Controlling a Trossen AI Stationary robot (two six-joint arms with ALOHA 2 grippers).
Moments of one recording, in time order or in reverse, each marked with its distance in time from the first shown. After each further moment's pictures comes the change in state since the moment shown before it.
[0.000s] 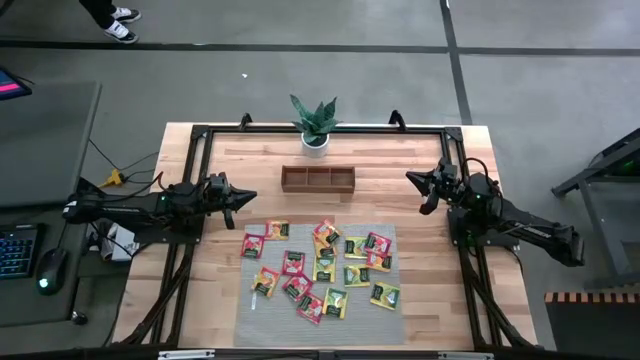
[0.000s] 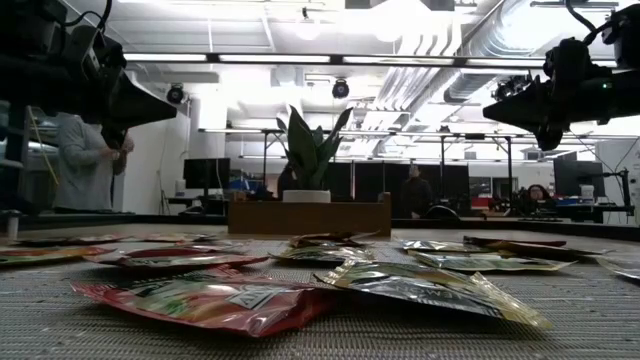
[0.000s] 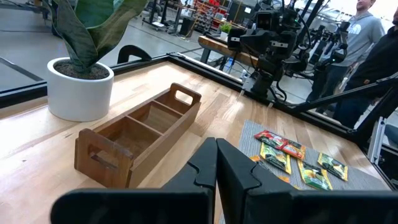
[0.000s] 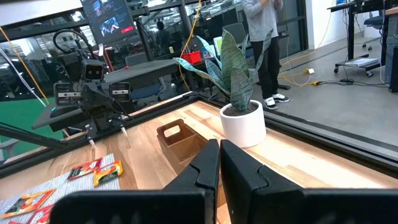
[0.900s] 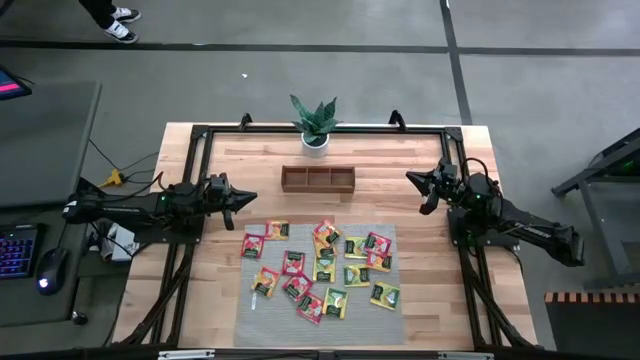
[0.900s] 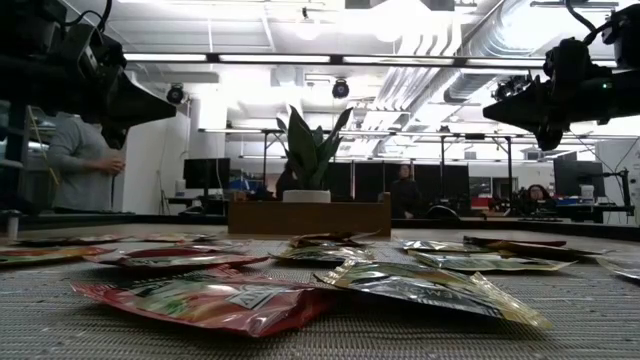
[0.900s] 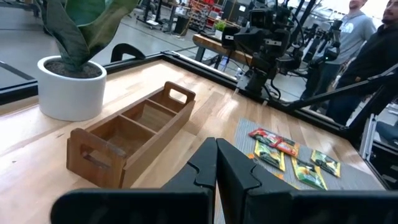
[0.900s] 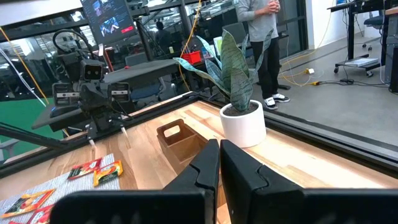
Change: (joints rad) left arm 0.000 0.000 0.000 0.001 0.024 0.000; right arm 0.000 0.000 0.000 0.000 0.000 0.000
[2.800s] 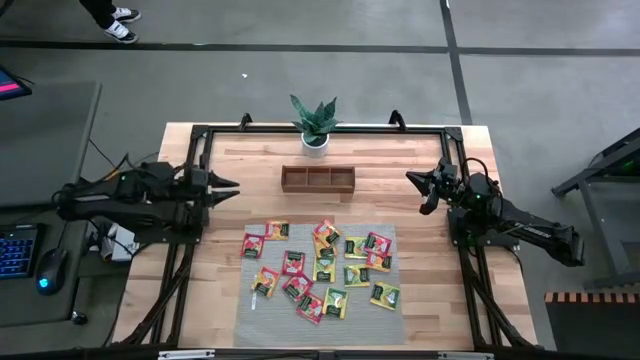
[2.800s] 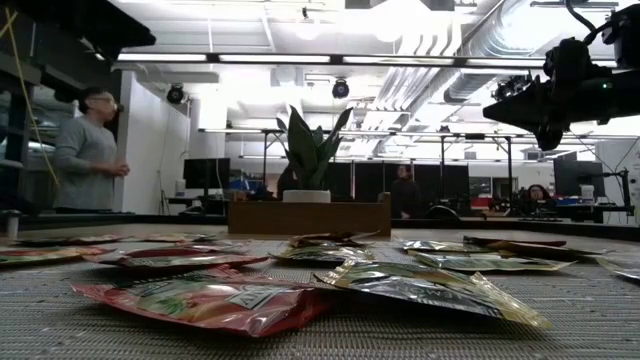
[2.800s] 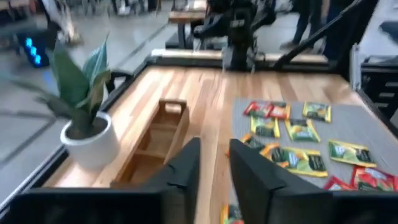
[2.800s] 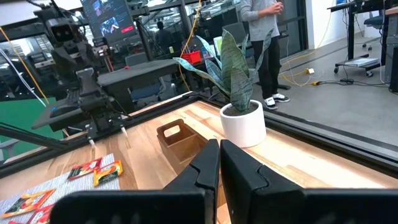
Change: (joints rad) left arm 0.000 0.133 0.559 -0.615 0.089 0.316; right arm 0.000 0.000 0.000 0.000 0.000 0.000
